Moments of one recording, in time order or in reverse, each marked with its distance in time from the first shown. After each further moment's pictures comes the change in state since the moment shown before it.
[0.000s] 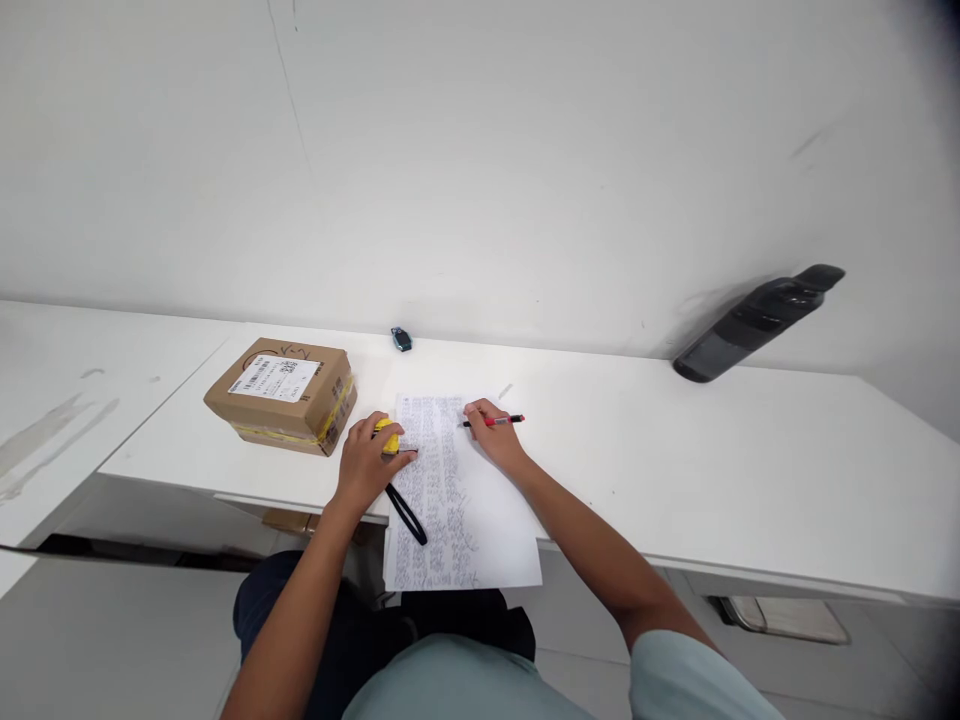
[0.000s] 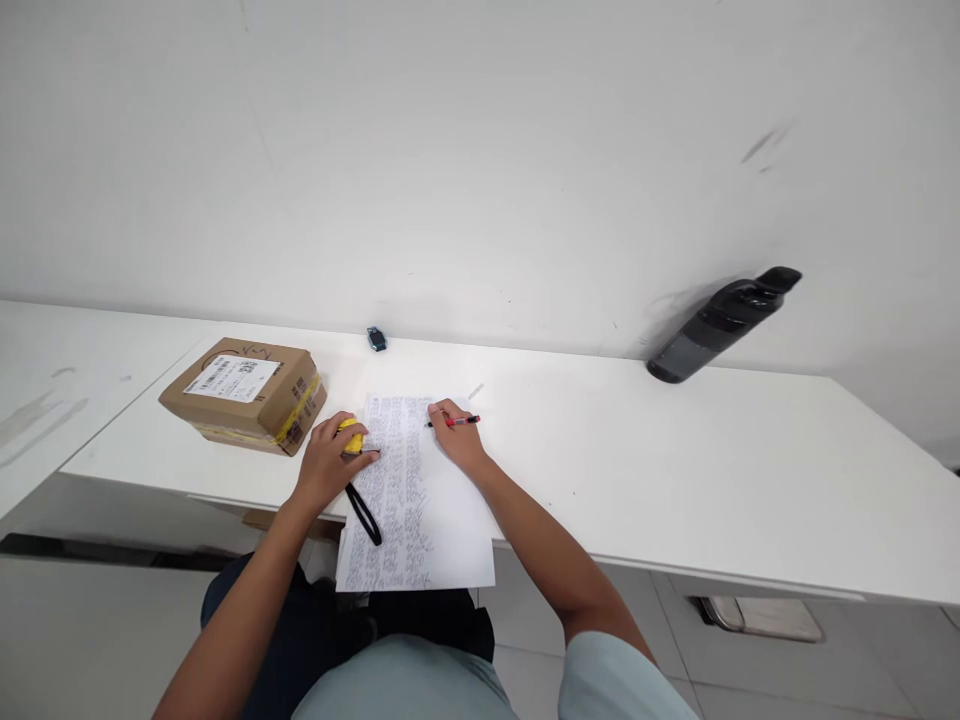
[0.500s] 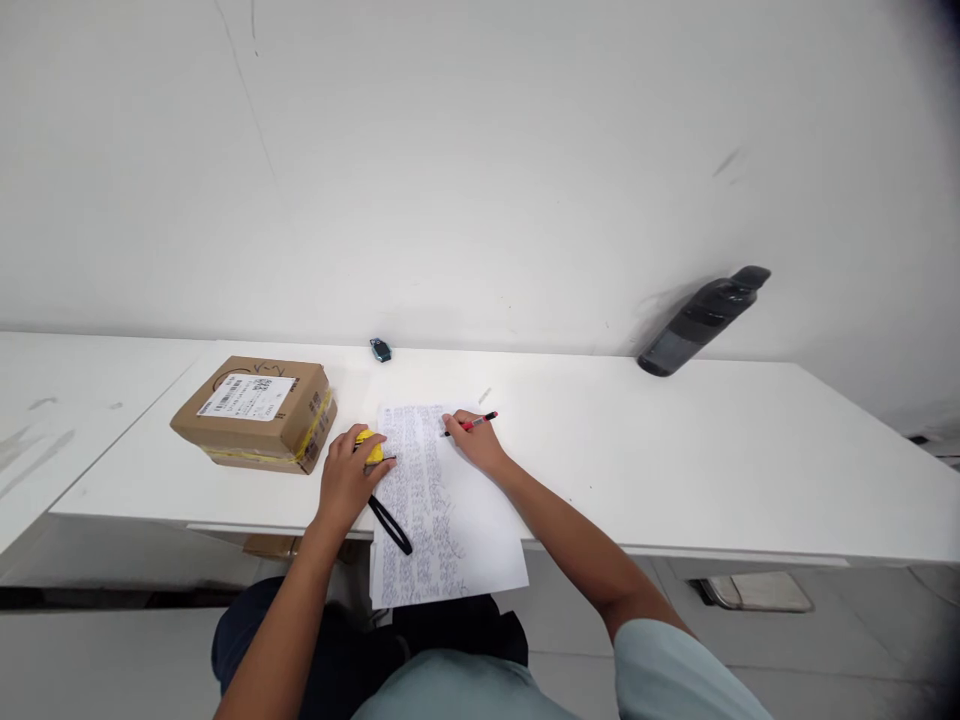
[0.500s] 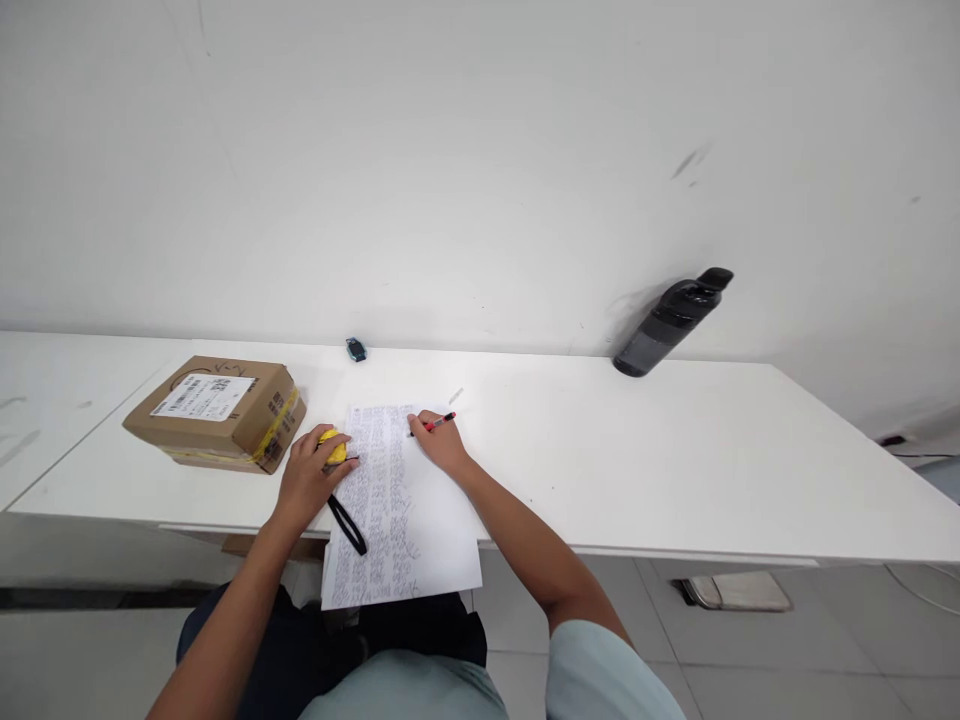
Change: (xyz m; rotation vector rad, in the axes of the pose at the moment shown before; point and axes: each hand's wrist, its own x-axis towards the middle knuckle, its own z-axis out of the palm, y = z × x) left_hand 0.001 -0.007 0.007 0.058 0.047 0.011; right_hand 0.006 0.002 0.003 -0.052 -0.003 -0.051
